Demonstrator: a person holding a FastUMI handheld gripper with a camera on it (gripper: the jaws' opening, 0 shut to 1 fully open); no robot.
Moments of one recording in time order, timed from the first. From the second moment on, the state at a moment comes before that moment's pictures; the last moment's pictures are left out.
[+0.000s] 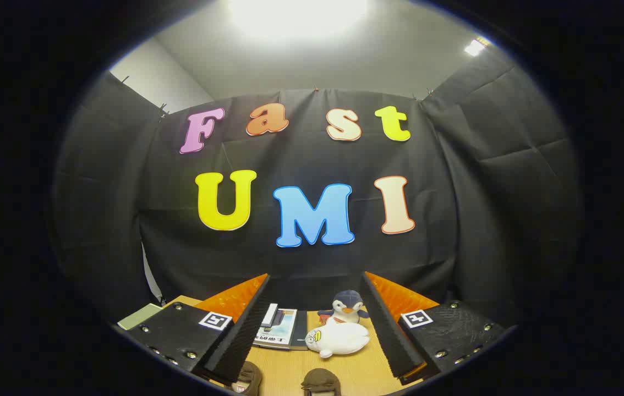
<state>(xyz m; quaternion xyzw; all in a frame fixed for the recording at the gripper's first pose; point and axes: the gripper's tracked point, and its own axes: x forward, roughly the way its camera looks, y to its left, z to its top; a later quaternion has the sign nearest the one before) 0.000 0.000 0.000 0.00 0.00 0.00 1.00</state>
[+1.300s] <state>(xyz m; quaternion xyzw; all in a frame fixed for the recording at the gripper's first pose) 0.028 0.006 -0.044 0.01 0.04 0.04 1.00</state>
